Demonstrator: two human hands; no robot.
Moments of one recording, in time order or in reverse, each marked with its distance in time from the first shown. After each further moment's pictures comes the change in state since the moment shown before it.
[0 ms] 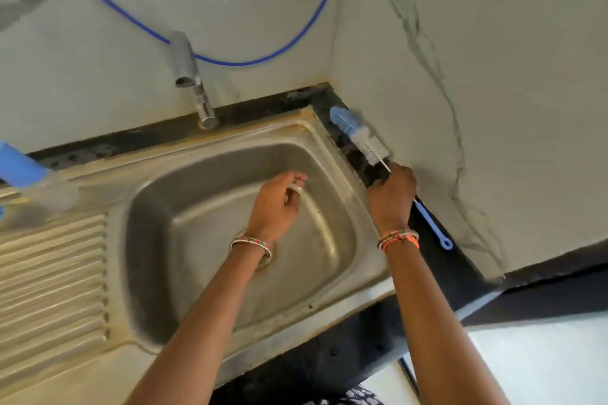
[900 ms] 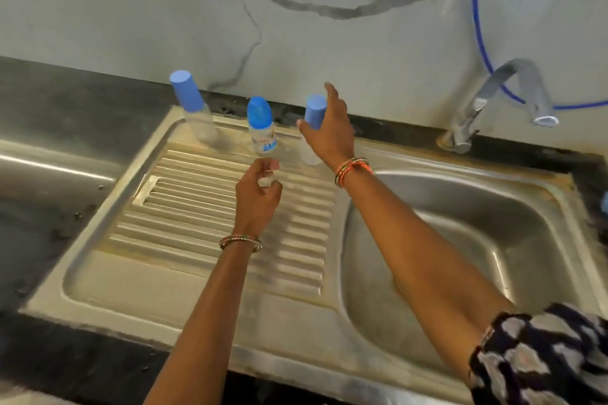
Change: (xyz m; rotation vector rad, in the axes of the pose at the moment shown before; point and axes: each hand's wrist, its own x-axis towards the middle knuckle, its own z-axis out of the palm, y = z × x) left_hand -0.149 -0.149 -0.303 -0.068 0.830 -0.384; right_hand -0.219 -0.357 0.254 0.359 -0.698 -0.762
